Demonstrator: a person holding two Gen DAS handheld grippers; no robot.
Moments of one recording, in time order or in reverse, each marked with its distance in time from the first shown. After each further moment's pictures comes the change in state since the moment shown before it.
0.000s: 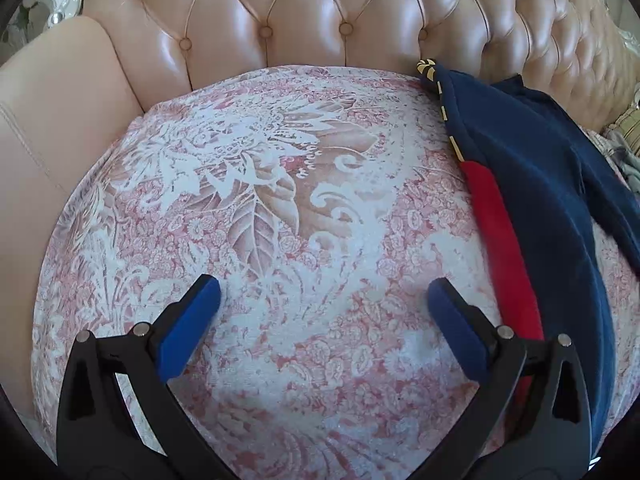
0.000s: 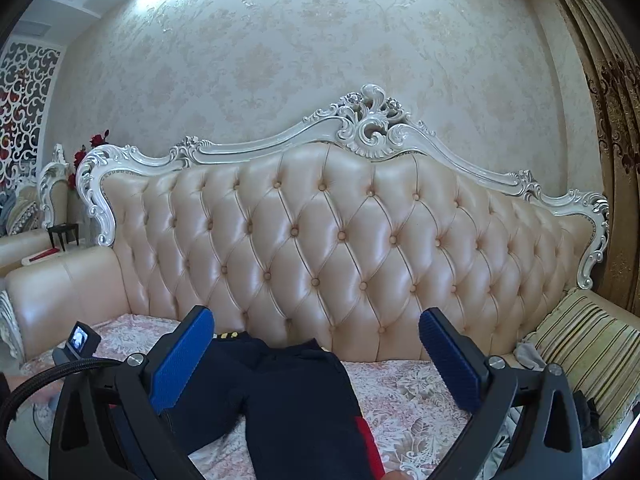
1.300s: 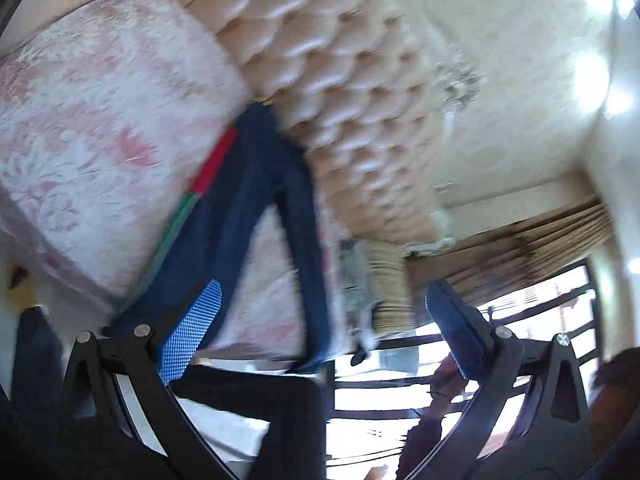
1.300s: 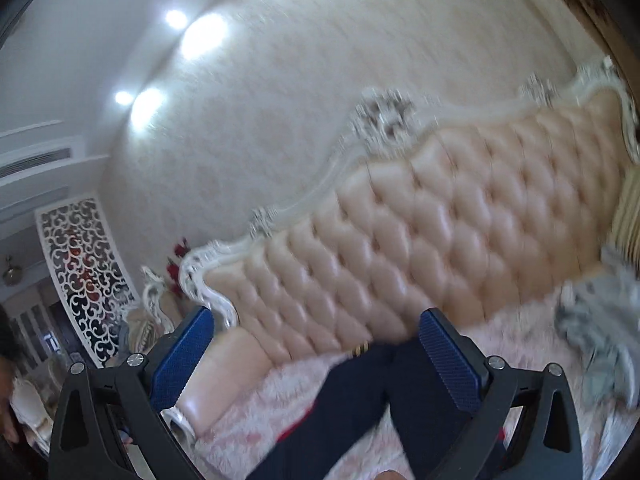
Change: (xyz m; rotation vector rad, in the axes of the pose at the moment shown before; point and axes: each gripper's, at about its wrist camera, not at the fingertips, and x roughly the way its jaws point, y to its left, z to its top) left arm -0.281 0.032 -0.137 -0.714 -0.041 -0.827; right arm -0.083 -0.073 0.016 0.483 0.080 0.410
